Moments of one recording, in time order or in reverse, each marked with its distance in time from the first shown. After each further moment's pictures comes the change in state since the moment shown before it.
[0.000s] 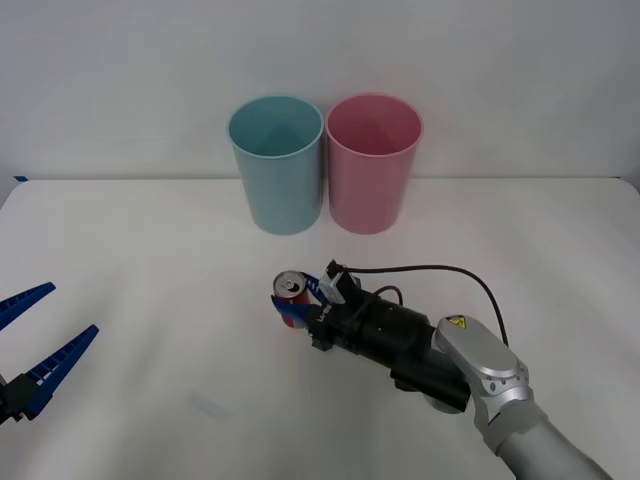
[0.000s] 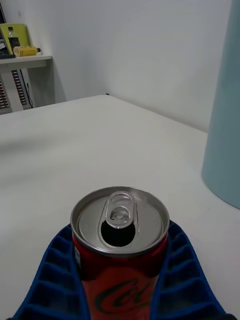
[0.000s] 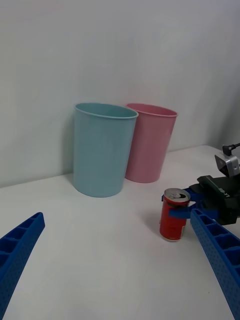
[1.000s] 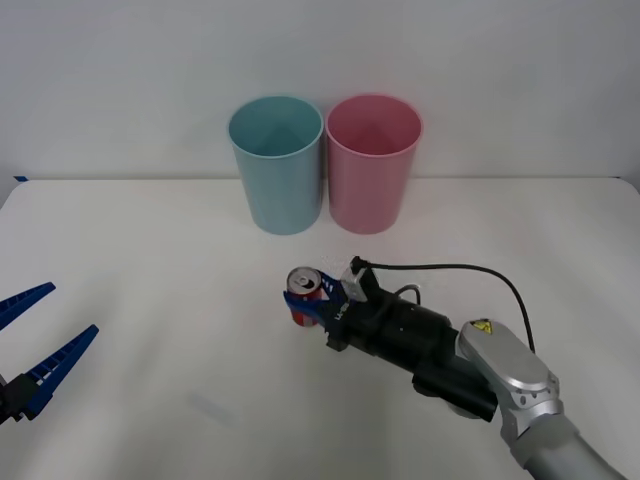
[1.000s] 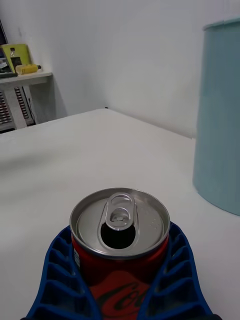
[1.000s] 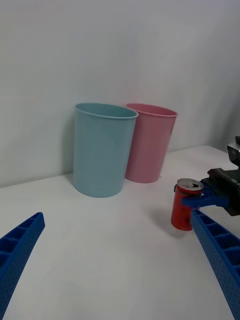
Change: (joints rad) right arm 0.089 -0.078 0.003 -0.182 -0.006 -0.004 -0.117; left arm 0.000 0.000 0.000 0.000 0.000 0.000 0.000
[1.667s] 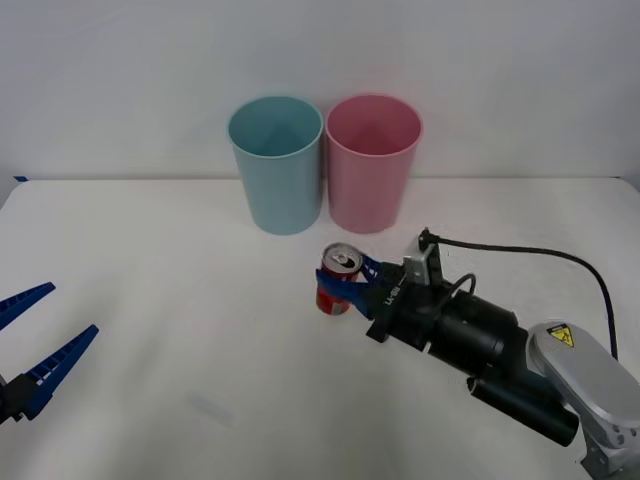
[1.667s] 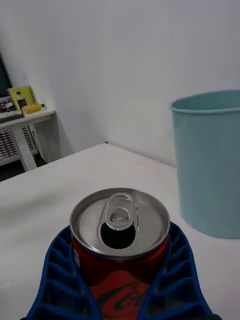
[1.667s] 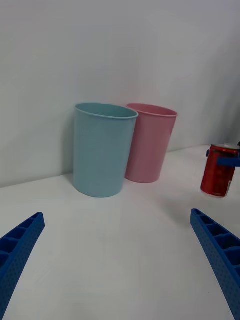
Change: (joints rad) right arm 0.182 -0.188 -0.048 -0.448 0.011 0.041 -0.308; left arm 0.000 0.000 0.000 0.000 0.000 0.000 0.000
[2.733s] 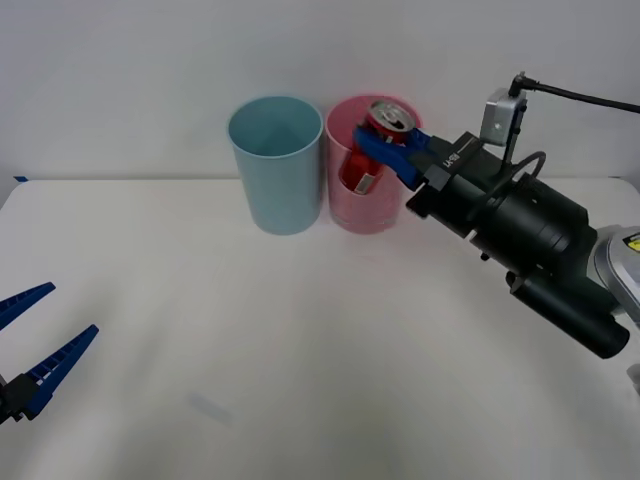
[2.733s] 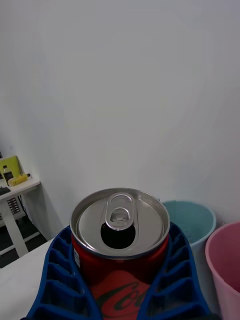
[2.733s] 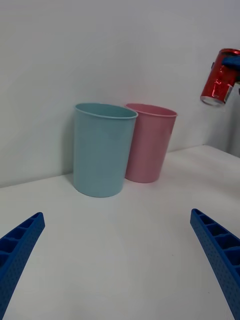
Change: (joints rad) right arm -0.186 -0.117 -0.126 -0.171 -0.004 0.155 -0.393; left arm 0.000 0.000 0.000 0.000 0.000 0.000 0.000
